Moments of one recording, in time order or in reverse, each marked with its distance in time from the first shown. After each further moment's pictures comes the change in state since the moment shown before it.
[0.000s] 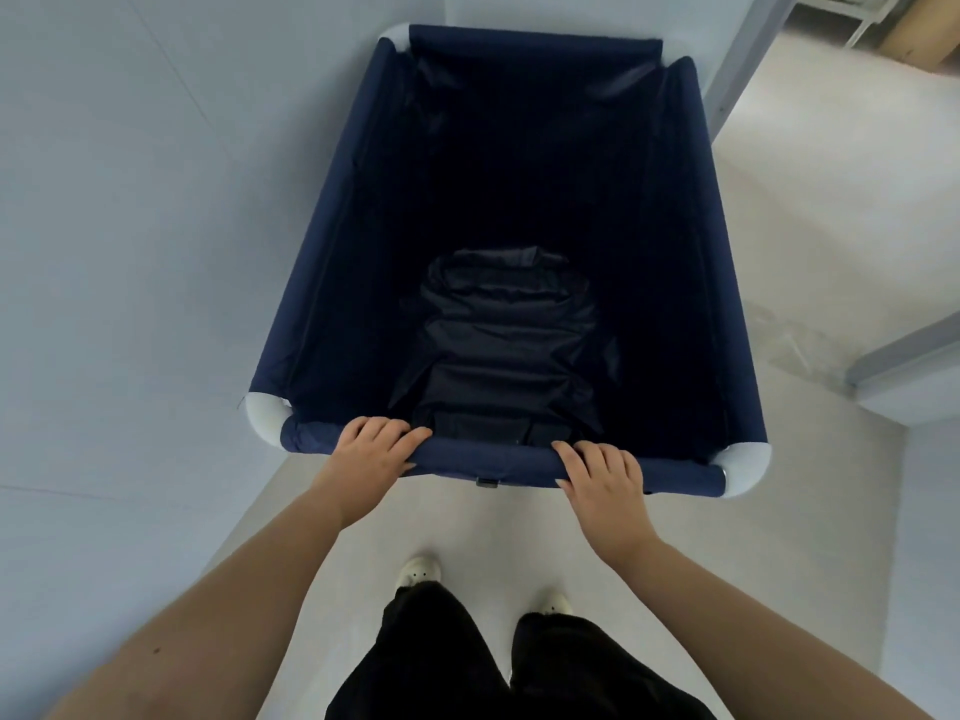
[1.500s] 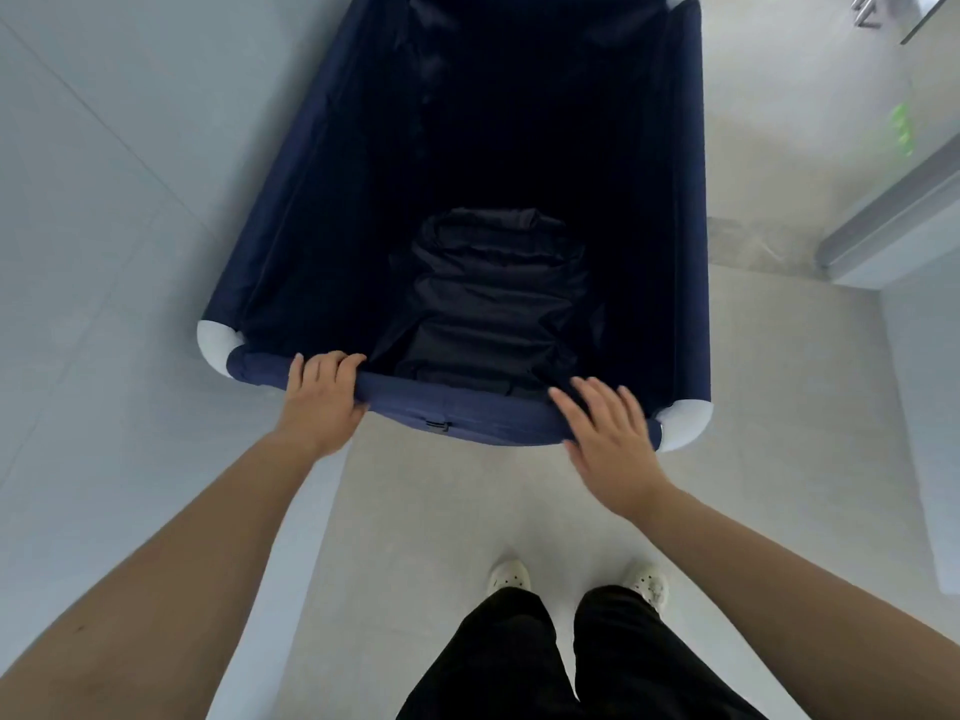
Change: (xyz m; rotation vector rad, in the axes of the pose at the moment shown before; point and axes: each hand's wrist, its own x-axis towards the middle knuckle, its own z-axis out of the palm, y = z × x) left_hand 0.064 -0.253 0.005 -0.130 -0.138 -0.127; right_hand 0.113 -0.148 -0.005 0.102 -0.049 0.234
